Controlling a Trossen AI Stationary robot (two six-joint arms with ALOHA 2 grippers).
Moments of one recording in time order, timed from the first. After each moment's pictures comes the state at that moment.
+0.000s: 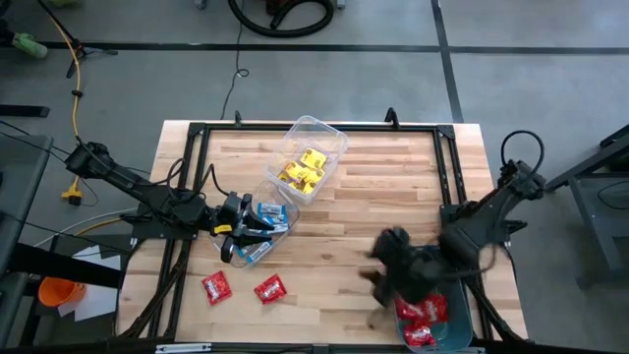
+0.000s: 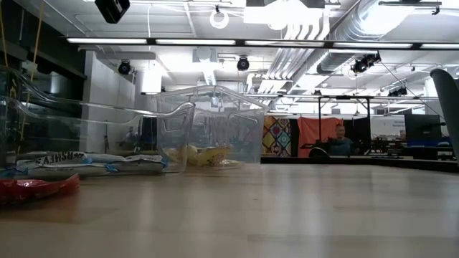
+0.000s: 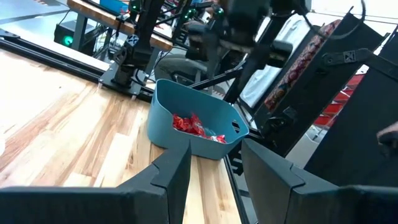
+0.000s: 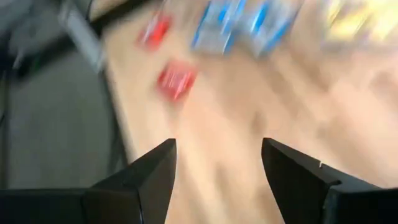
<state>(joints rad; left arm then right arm) -0.44 0.89 0.57 0.25 -0.27 -0.48 0.71 1.53 1.52 -0.96 0.46 1.06</state>
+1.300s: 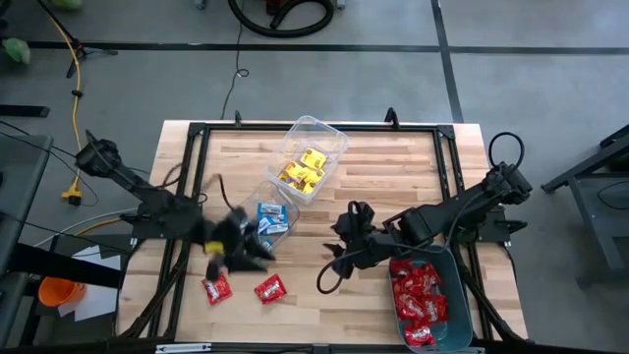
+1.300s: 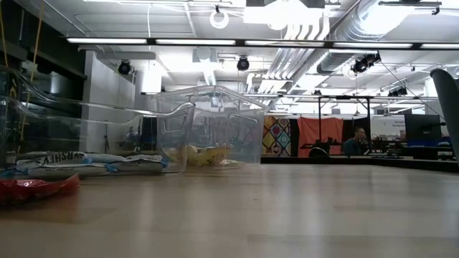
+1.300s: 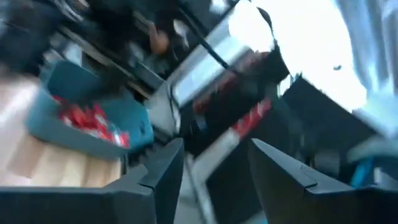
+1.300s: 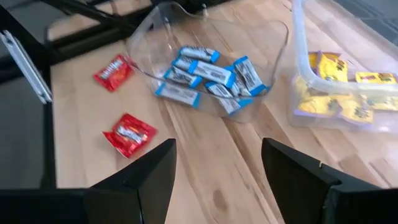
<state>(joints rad) -0.55 1.05 0.82 0.28 -0.18 -0.78 0.44 1.65 1.52 -0.68 0.53 0.68</state>
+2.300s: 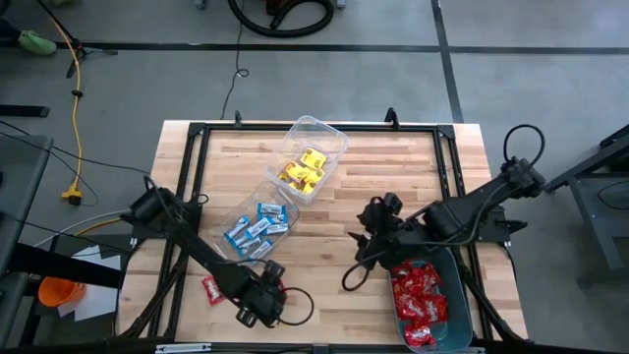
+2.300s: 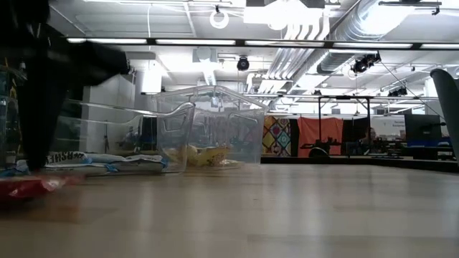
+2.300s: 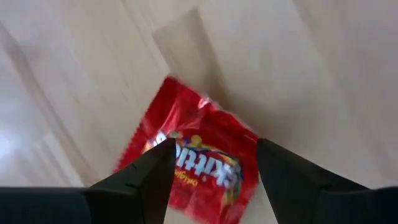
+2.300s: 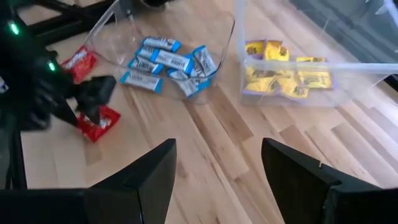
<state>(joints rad) -0.70 1.89 1.22 -0.66 -0.16 -0.15 0.50 1.52 1.52 -0.98 0.62 0.79</state>
